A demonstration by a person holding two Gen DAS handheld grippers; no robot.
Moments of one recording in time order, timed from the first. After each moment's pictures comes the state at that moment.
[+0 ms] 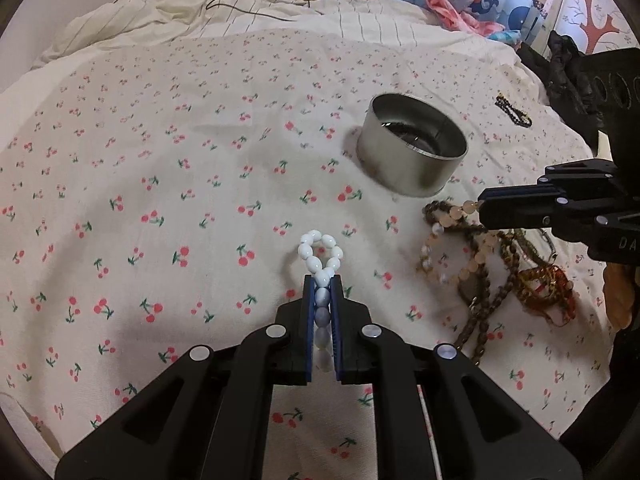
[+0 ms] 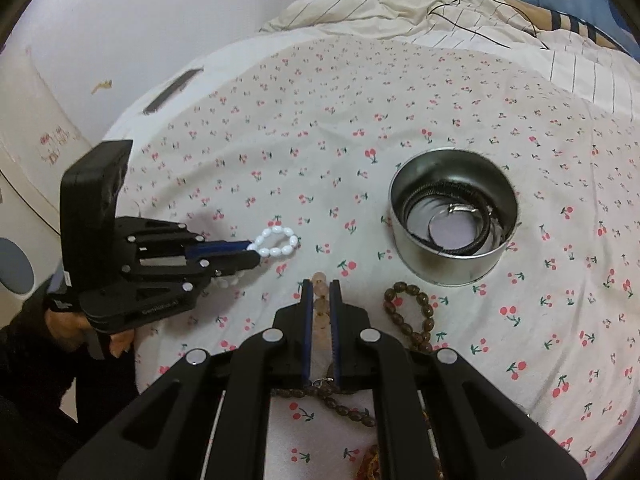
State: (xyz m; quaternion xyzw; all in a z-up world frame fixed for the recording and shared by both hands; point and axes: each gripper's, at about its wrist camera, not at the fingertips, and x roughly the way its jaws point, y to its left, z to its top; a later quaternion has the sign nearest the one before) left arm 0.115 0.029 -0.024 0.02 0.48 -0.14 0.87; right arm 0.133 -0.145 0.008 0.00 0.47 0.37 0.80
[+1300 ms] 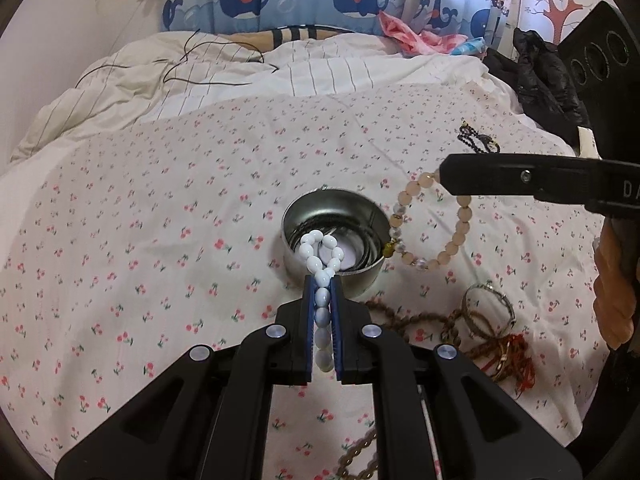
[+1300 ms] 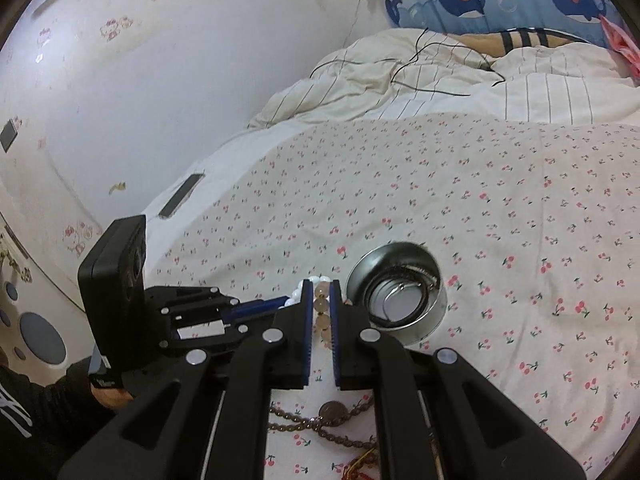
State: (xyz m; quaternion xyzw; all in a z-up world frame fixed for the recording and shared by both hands) left arm 0.138 -0.050 0.035 0.07 0.41 -0.17 0.89; right arm 0.150 -0.221 0.067 0.13 0.39 0.36 0.84
